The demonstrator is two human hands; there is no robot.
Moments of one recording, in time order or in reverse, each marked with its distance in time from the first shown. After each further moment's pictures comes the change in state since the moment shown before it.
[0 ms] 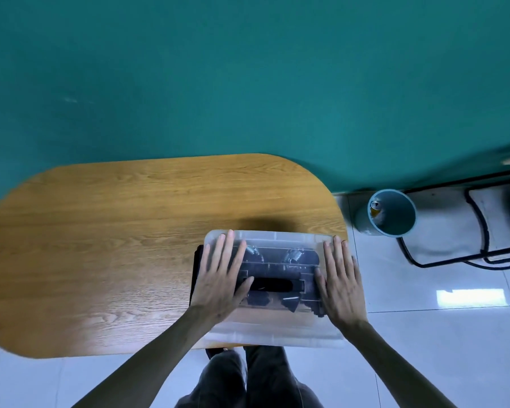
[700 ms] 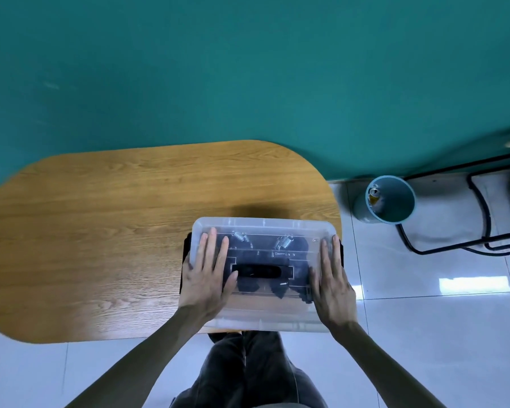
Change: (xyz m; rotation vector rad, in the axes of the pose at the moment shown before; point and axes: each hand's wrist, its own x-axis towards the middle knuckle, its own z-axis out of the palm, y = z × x) left_hand -0.021 0.019 0.006 -0.018 -0.117 -0.174; right_hand -0.029 0.003 0.008 0.178 0.035 0.073
